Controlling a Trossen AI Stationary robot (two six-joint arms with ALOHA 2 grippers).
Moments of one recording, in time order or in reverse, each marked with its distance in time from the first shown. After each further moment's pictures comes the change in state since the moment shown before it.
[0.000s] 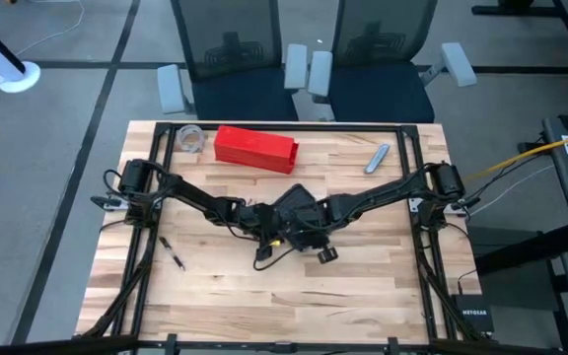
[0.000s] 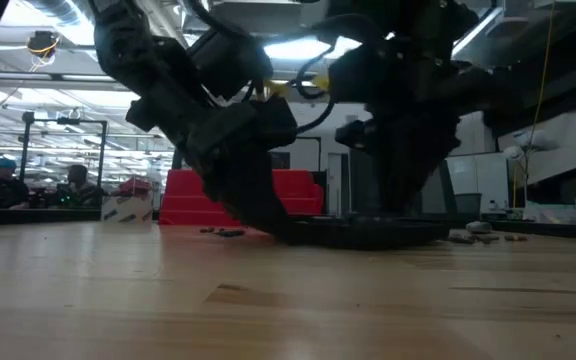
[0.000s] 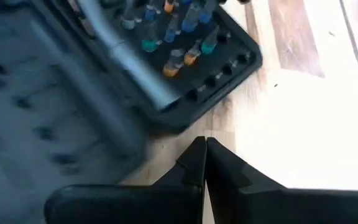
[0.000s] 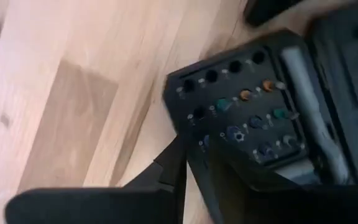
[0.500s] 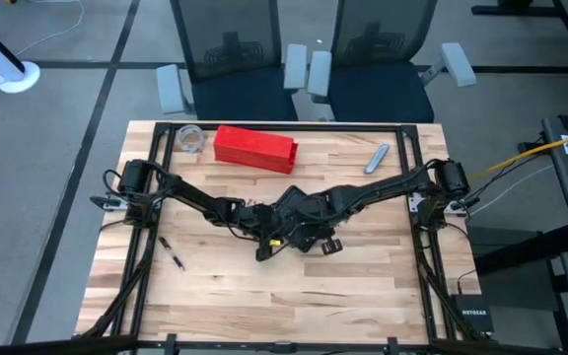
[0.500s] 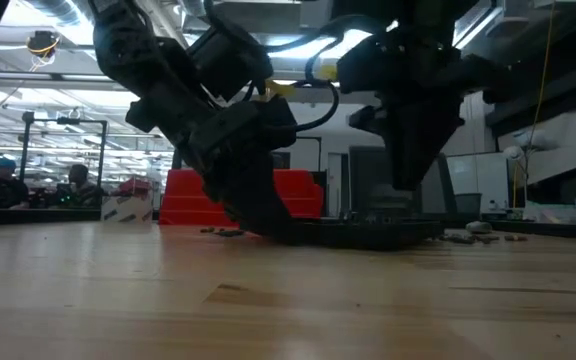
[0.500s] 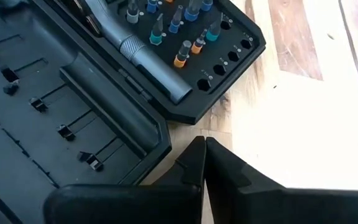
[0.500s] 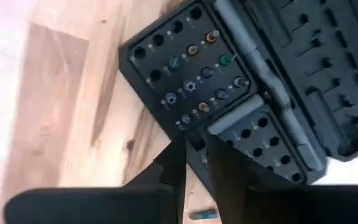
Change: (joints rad) left arm -0.008 -0.002 -0.002 0.016 0.000 -0.027; right arm -0.050 -0.052 0.050 -0.176 0.066 0.034
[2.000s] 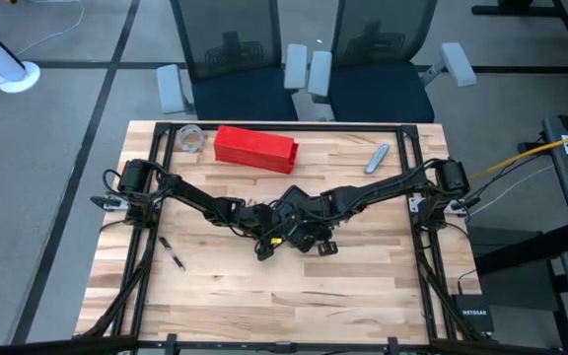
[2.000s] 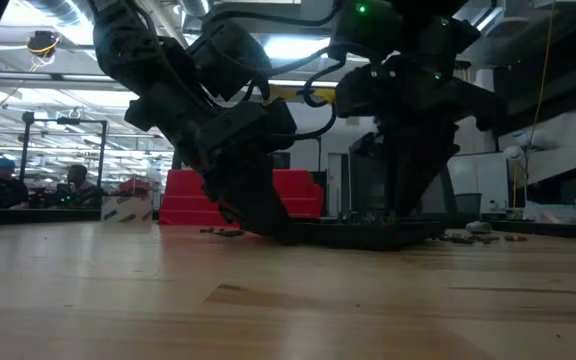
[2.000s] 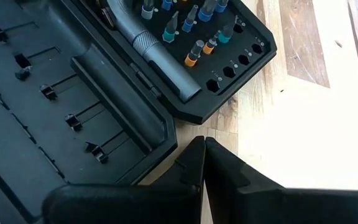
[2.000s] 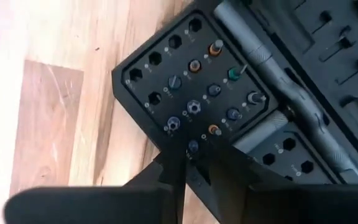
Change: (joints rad) left arm 0.011 -0.003 0.000 -0.018 -0.026 -0.053; right arm -0.015 0.002 -0.130 0.216 -0.072 0.092
